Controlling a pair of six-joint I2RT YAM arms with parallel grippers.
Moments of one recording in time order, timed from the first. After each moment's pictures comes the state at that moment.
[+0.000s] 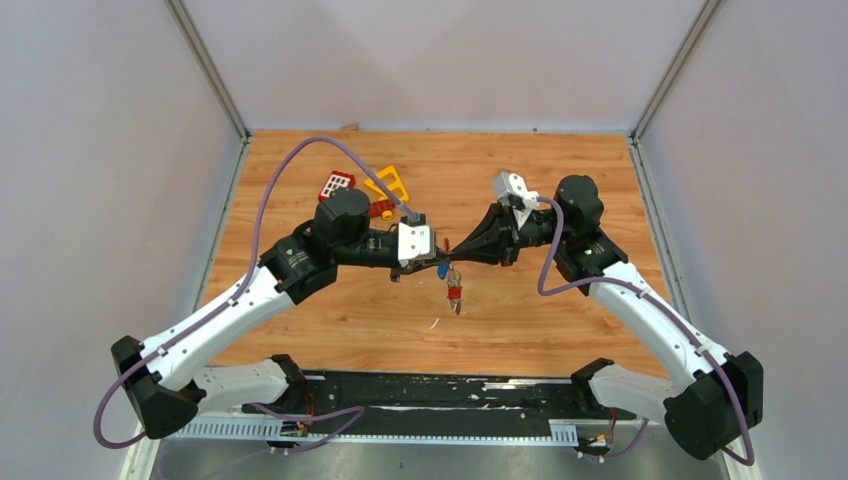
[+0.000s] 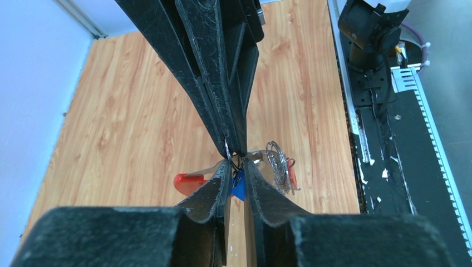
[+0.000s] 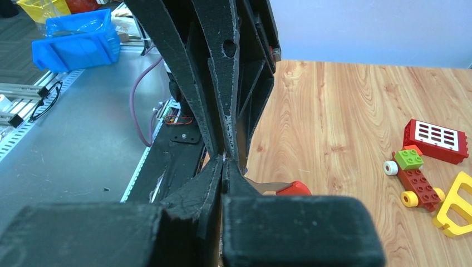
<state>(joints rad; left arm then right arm) -0.85 1.10 1.13 -0.34 0.63 0.47 0.49 1.12 0.93 0.23 -1.24 0.07</state>
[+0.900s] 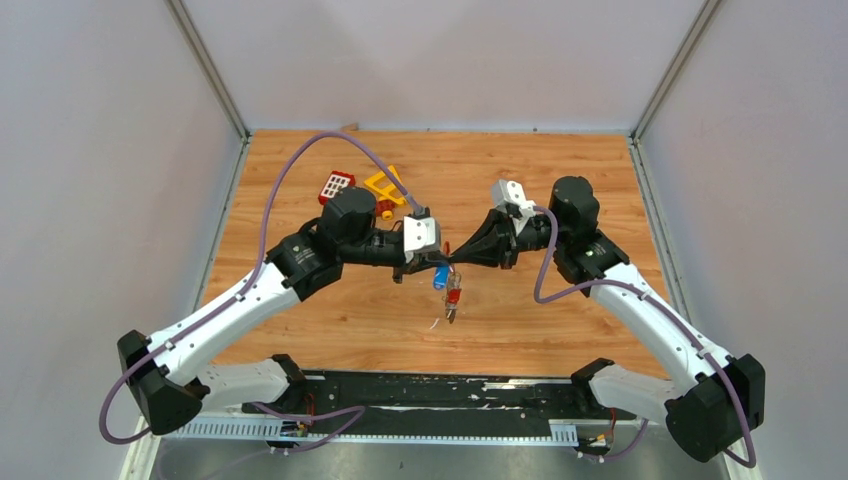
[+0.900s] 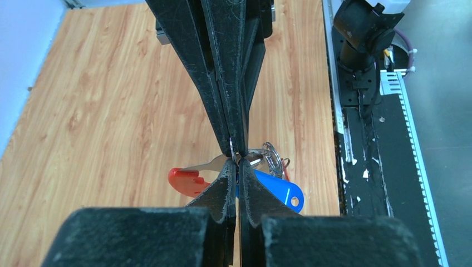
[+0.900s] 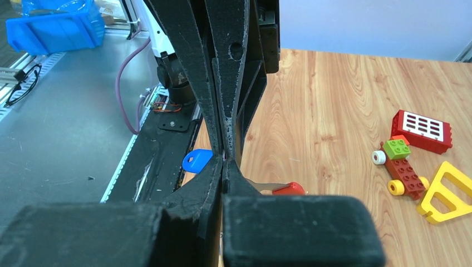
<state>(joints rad) -0.84 1.13 1.12 -0.35 0.63 0.38 0.49 1.11 0.93 0.11 -1.21 -0.09</state>
